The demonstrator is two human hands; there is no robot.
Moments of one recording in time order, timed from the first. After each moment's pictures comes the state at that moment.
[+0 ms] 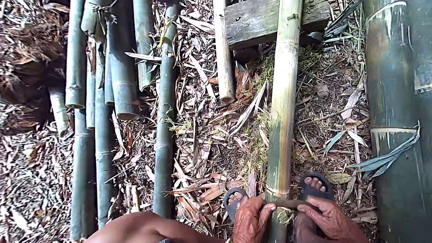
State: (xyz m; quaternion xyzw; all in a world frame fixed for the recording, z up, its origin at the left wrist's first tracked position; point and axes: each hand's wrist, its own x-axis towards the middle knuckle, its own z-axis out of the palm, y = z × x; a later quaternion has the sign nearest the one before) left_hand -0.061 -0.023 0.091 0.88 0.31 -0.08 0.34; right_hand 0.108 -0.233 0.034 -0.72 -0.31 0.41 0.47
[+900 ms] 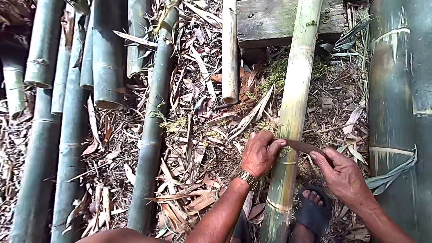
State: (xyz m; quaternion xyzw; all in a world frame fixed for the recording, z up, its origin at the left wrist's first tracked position) left_hand 0.099 0.083 0.100 0.89 0.24 0.01 0.38; right_hand 0.227 -0.128 0.091 -0.87 -0.29 0.18 0.35
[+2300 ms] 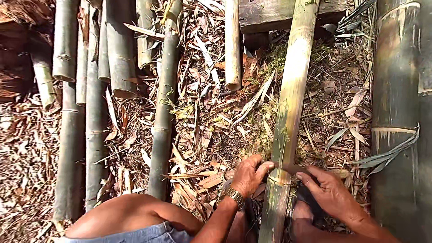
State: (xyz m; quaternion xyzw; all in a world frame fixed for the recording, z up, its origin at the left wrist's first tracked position) left_hand -0.003 0.040 0.081 0.82 0.32 -0.17 0.44; right_hand 0.142 -0.186 0.079 -0.81 -0.31 0.34 0.35
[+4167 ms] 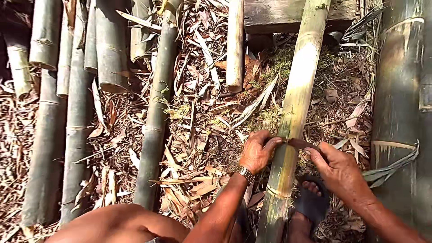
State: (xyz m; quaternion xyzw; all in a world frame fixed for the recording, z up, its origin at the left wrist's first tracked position) left_hand 0.073 0.074 0.071 0.83 0.28 0.01 0.48; right_hand 0.205 -0.130 0.106 -0.88 -0.34 0.20 0.26
